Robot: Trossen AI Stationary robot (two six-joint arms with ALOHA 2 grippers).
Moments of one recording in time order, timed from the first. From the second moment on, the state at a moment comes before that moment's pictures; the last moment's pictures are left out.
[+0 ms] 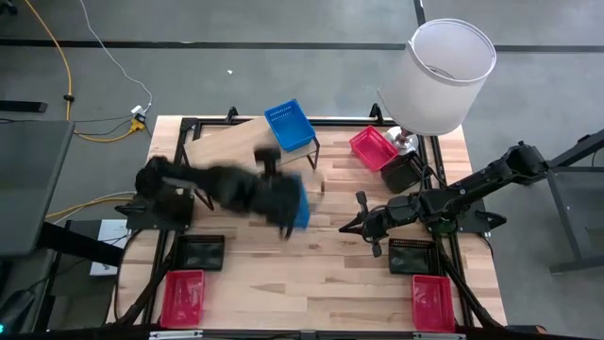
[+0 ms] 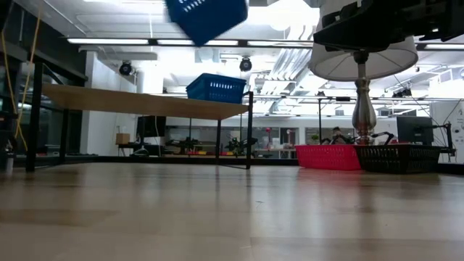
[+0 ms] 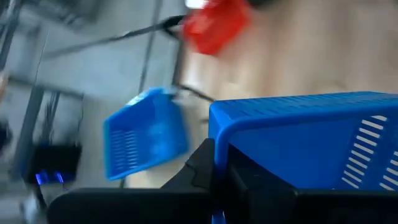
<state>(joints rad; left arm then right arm) -0.12 1.86 2.21 -1.51 -0.77 -0.14 0.31 1.17 0.48 0.41 0.10 -0.31</state>
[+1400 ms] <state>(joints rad) 0.44 1.86 2.19 -1.33 -0.65 -0.05 0.32 1.17 0.48 0.38 0.10 -0.31</state>
